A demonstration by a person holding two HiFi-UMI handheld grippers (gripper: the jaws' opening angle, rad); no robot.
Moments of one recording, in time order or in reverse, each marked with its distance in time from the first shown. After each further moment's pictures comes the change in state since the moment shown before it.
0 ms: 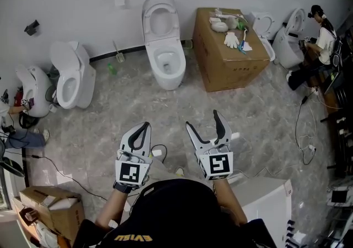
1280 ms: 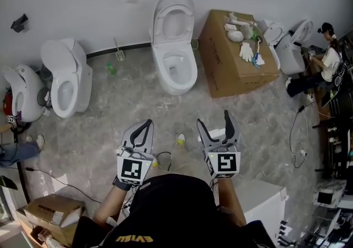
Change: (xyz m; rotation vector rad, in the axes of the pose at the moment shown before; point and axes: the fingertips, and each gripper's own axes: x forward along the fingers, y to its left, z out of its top) left arm 0.108 0.220 -0.046 -0.064 0.109 -0.068; right arm 0.227 0.028 0.021 -0.050 0.139 -0.094
